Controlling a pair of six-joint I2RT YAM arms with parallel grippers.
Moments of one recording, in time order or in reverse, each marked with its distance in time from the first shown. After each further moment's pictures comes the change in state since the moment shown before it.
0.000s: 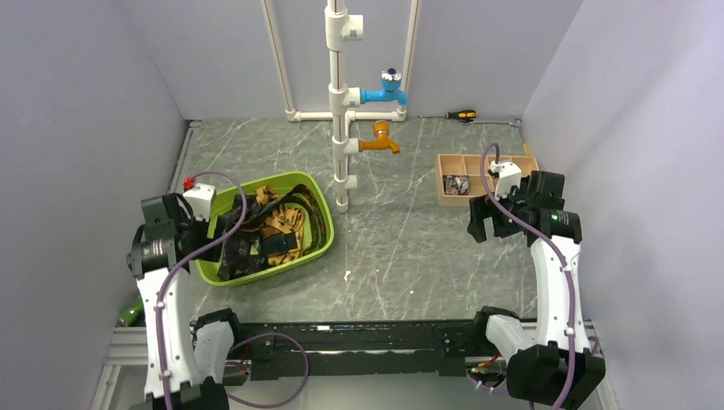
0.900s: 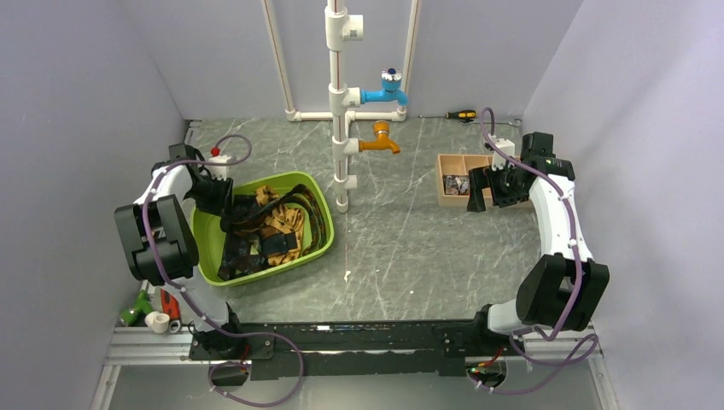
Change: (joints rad) left arm -0.011 1.013 0.362 0.206 0.332 0.030; right arm 0.015 0.449 0.283 -0.050 0.022 0.026
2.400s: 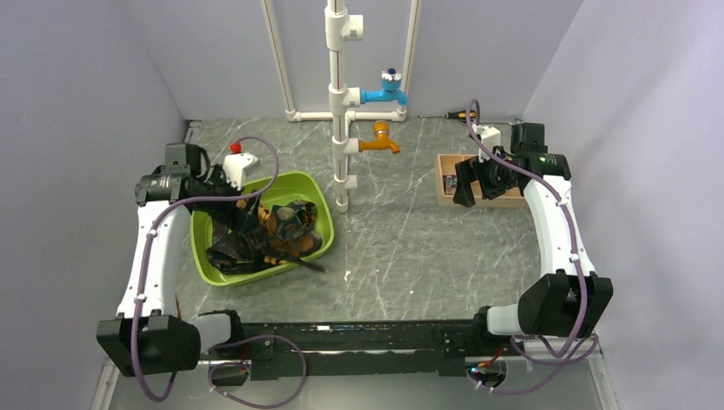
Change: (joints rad) left arm -0.246 -0.586 0.038 -0.388 0.187 0.111; right arm 0.122 -0.055 0.081 -0.026 -0.073 -0.013
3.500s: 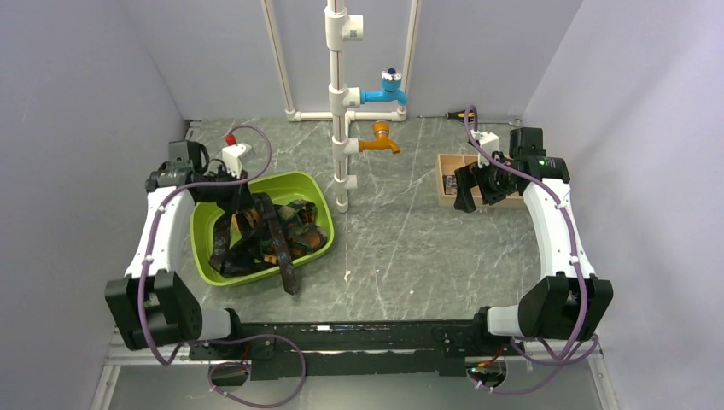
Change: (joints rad) left arm 0.113 0.179 -0.139 0.266 0.158 -0.053; right arm 0.001 -0.017 -0.035 -0.020 0.022 -0.022
